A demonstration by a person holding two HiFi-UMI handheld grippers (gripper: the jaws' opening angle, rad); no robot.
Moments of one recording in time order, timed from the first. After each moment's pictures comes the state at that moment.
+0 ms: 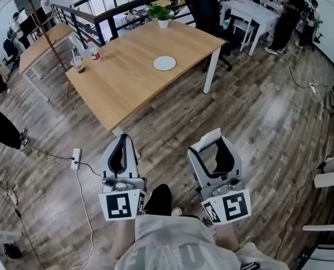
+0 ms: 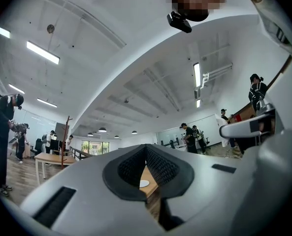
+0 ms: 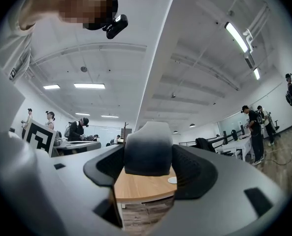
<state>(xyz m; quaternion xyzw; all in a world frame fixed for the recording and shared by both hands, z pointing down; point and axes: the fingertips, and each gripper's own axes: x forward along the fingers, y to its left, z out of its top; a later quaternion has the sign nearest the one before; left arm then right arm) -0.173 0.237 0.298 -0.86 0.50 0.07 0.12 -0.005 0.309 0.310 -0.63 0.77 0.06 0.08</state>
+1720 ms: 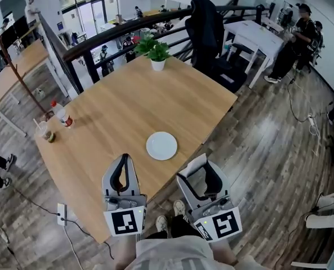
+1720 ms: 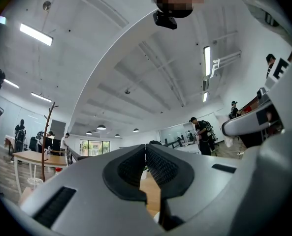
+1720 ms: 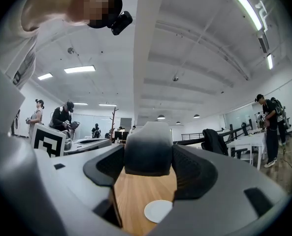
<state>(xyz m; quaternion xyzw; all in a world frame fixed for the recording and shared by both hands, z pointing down) -0.041 -0.241 0.312 -0.85 0.50 0.06 0.12 0.098 -0.166 0.321 -0.62 0.79 0.03 0.03</state>
